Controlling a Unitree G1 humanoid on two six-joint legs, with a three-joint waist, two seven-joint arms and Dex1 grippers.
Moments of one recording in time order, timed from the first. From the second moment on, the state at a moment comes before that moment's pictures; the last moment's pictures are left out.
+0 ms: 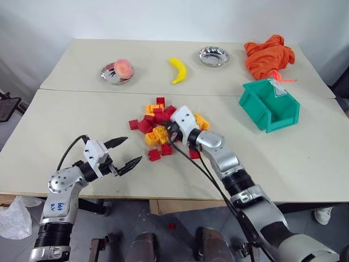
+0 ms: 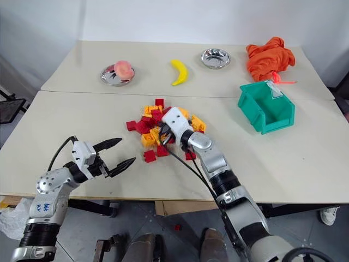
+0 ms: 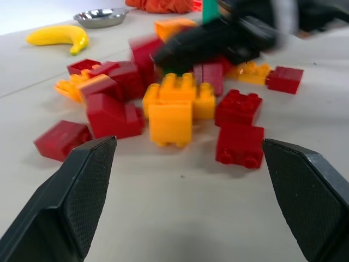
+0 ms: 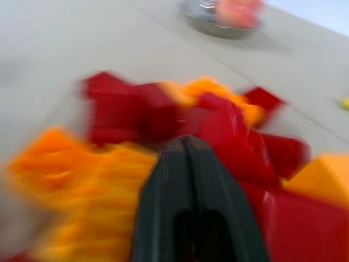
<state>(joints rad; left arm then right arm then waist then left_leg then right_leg) -0.17 0.52 0.16 0.10 -0.35 -0.10 -0.87 -0.82 -0.11 0.20 0.57 0.01 0.06 0.44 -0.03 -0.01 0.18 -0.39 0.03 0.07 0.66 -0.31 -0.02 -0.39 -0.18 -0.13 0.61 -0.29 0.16</state>
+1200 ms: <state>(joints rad) -0.32 0.60 0.19 0.25 -0.35 -0.12 -0.95 0.08 -0.62 -0.31 -0.12 0.46 0.07 0.97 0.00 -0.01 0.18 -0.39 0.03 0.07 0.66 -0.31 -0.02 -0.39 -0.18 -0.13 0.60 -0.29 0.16</state>
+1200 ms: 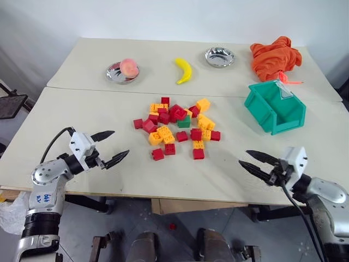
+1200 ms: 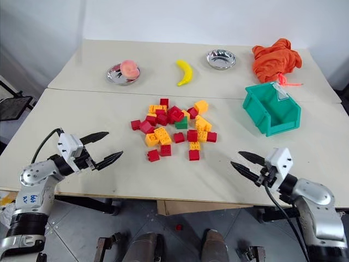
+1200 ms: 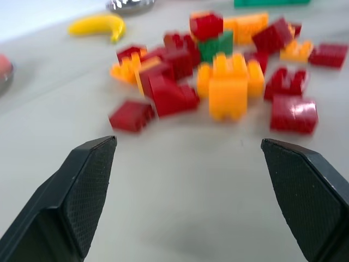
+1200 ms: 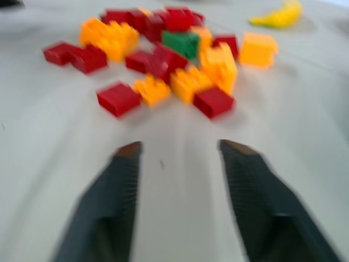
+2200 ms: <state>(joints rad) -1.20 0.20 -0.14 1.24 0.03 -0.17 -0.67 0.21 -0.55 -0.33 -0.28 0.43 0.04 0.75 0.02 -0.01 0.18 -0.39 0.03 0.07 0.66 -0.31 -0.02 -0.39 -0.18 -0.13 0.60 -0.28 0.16</state>
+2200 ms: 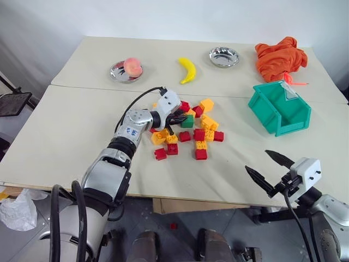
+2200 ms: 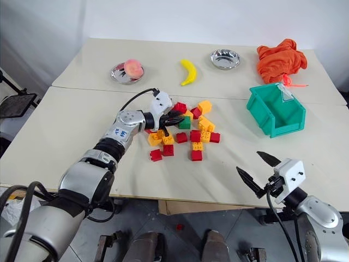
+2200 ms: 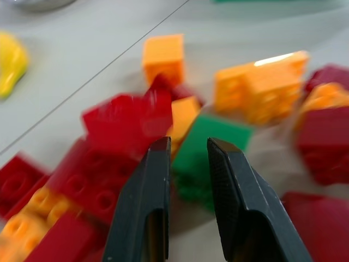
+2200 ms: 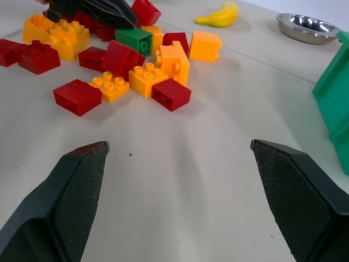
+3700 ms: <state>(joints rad) -1.35 0.12 -0.08 1.24 0.09 -0.15 -1.00 0.16 -0.61 -0.34 -0.41 0.49 0.16 0.75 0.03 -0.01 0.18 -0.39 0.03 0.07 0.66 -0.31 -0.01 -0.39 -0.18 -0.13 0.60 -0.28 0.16</state>
